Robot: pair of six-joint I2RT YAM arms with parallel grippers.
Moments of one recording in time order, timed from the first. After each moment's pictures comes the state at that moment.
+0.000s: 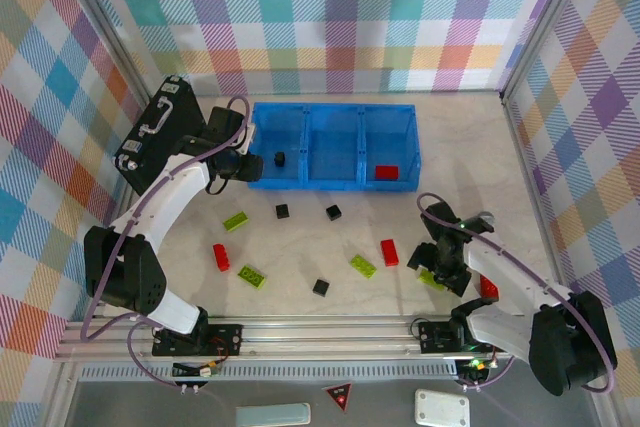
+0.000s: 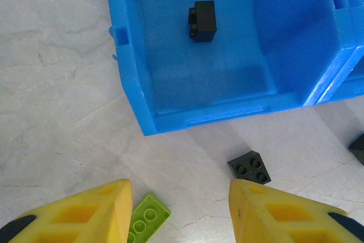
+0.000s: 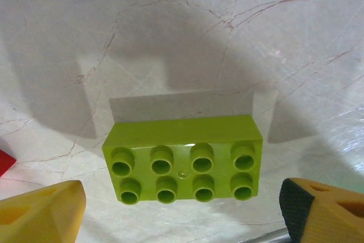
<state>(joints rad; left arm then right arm) -0.28 1.52 1.31 -0.81 -0.02 -0.08 0.38 1.07 0.57 -1.03 -0.01 0.94</state>
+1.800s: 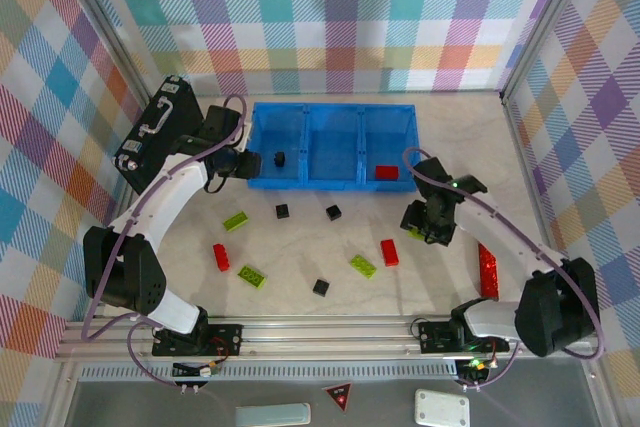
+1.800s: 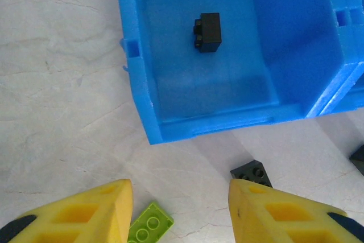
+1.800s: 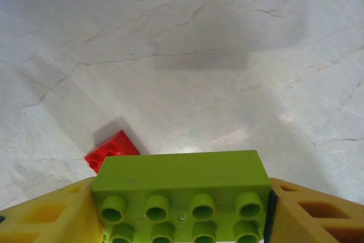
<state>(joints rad) -0.25 1.52 1.31 -0.78 -0.01 -0.08 0.41 1.30 0.96 -1.03 0.05 0.77</state>
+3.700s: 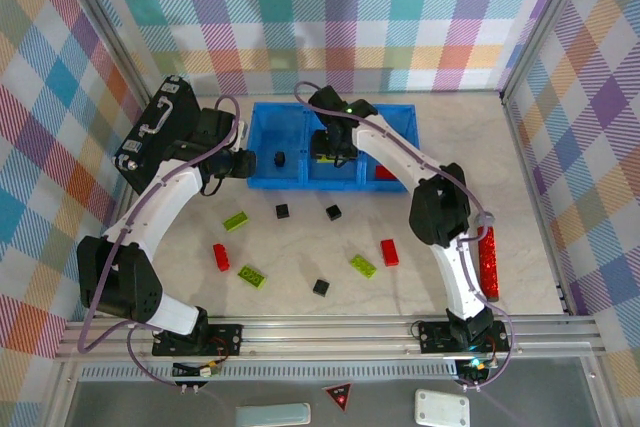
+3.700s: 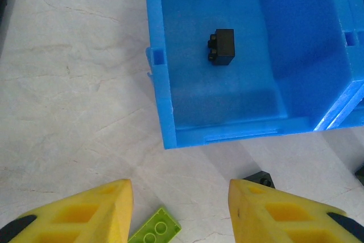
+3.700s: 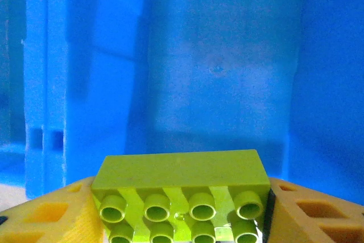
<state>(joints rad) -0.24 1.46 1.27 -0.74 -0.04 -0.11 0.64 2.23 2.15 -1.06 0.08 0.58</state>
